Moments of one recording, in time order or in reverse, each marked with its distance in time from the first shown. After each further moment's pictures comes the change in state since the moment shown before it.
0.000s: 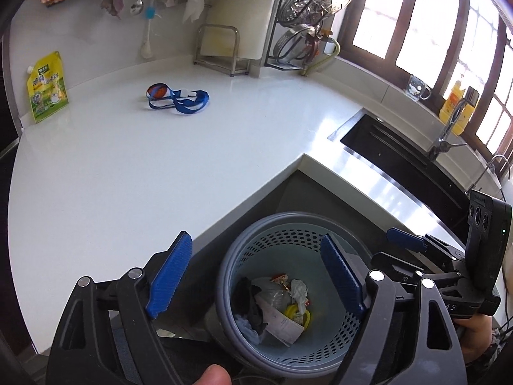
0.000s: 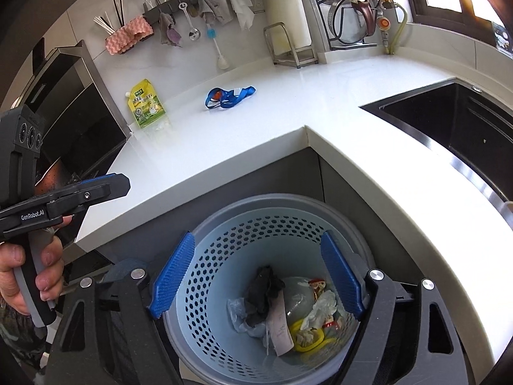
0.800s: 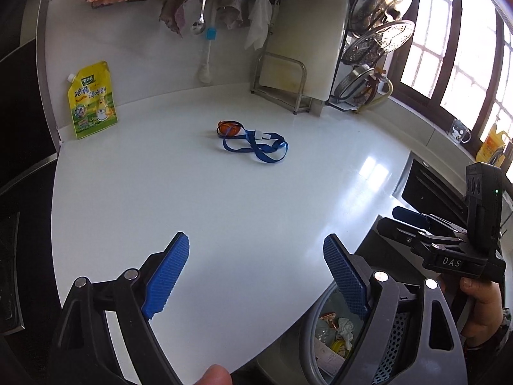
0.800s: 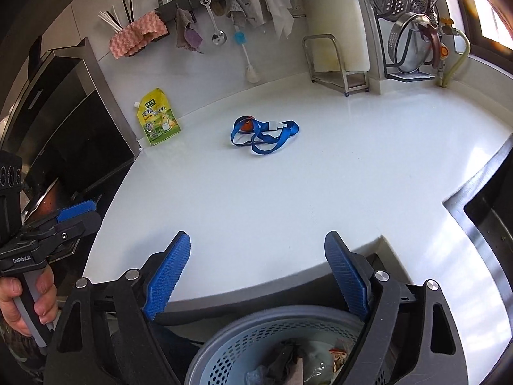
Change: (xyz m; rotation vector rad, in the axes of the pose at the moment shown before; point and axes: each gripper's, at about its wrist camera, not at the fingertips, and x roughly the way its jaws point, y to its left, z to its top) left arm -0.009 0.100 0.060 -0.083 -0.082 0.131; right arm 0.107 0.041 0.128 -0.076 0.012 0.064
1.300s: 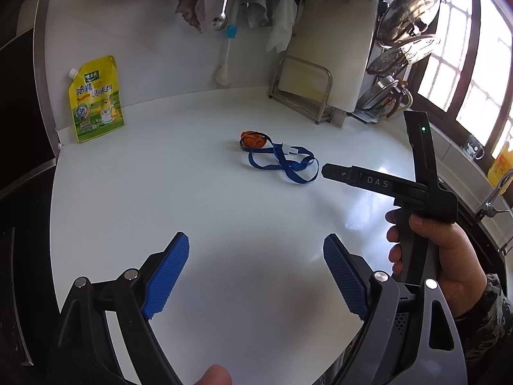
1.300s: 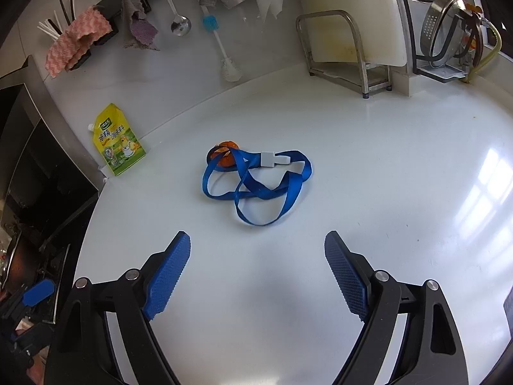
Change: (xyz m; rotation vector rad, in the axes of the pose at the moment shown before) left arm 0.038 0.045 0.030 -0.037 0.004 0.008; right arm 0.141 -0.007 0.103 0.104 0.061 -0.061
